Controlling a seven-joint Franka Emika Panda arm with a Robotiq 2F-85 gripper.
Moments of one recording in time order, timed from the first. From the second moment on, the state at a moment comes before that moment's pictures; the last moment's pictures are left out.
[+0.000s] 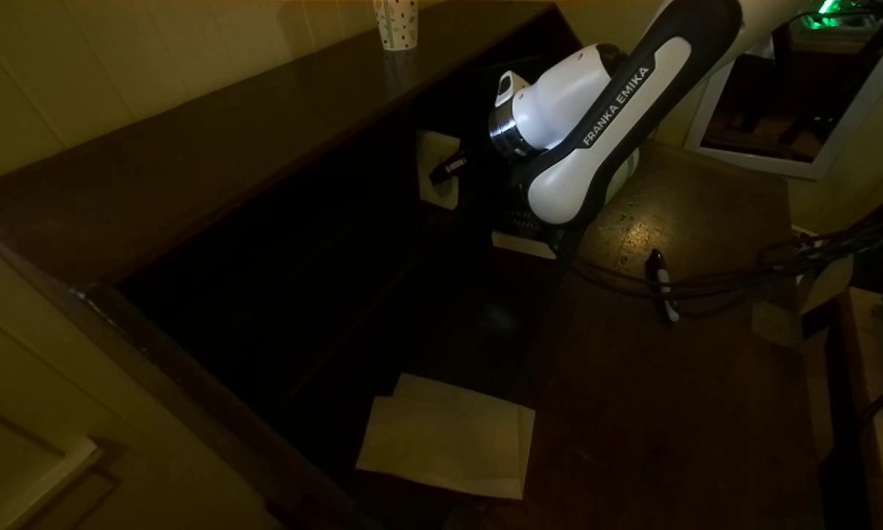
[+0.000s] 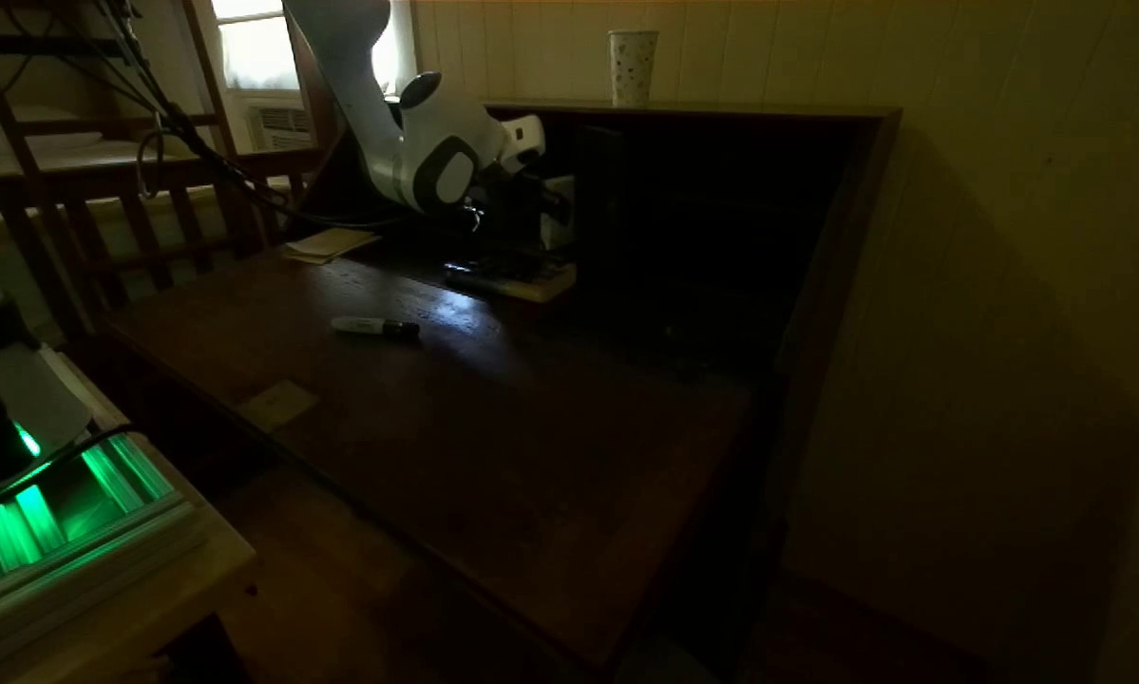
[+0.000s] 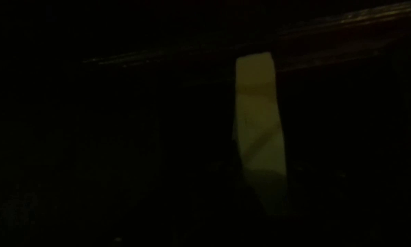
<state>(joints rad) -0.29 0.73 0.12 -1.98 -0.09 3.62 0.04</state>
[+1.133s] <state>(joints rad) -0.38 0.55 0.19 -2.04 -0.09 3.27 0.08</state>
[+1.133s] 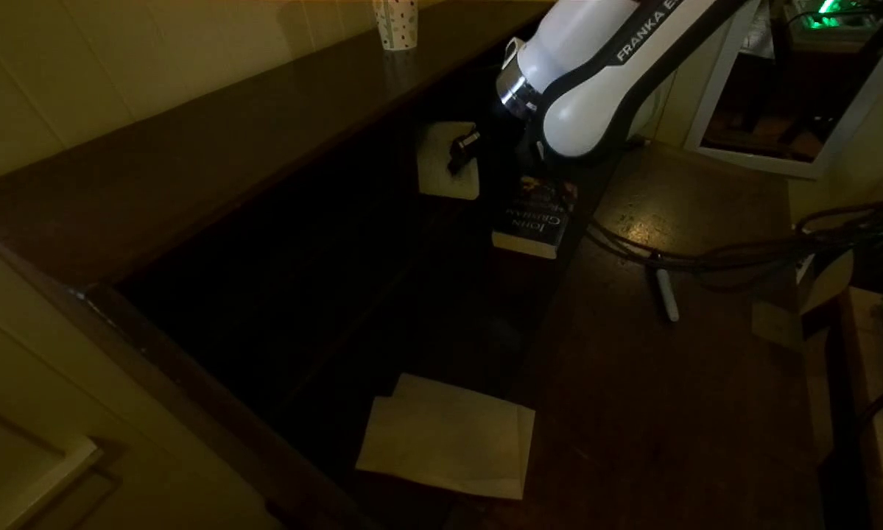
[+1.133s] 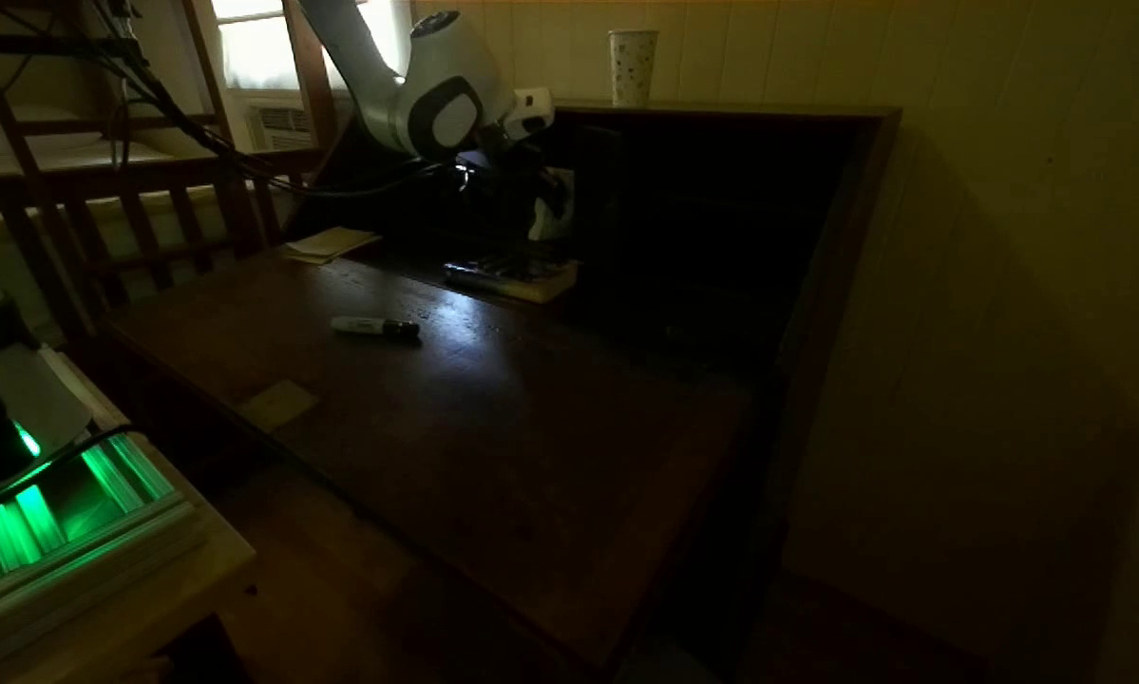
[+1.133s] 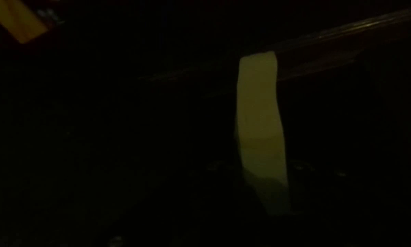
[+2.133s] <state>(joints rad) -0.25 0.32 0.06 -2.12 -0.02 2.90 -0.07</state>
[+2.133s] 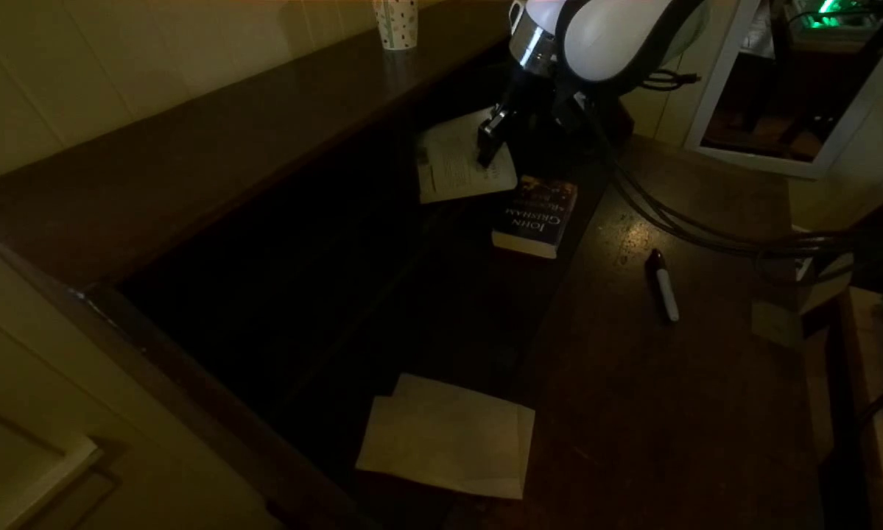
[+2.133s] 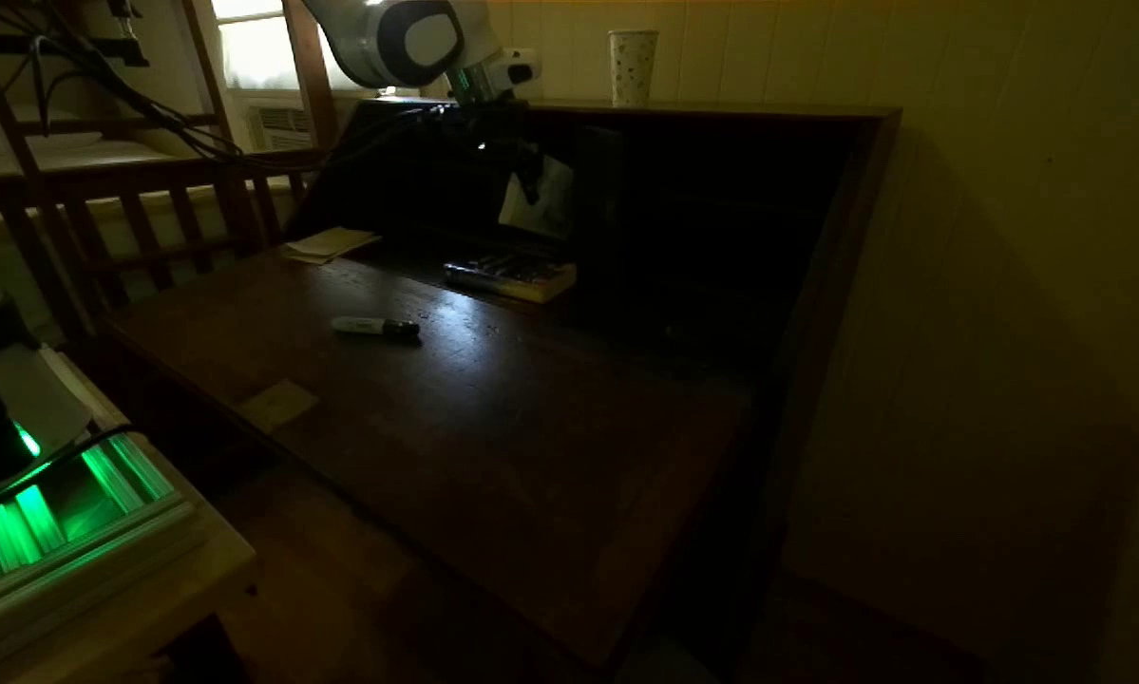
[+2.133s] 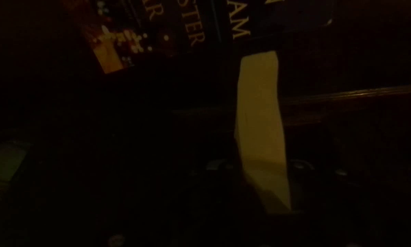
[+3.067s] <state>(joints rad) -0.19 0.09 0.00 -2.31 0.00 2.71 -0.22</state>
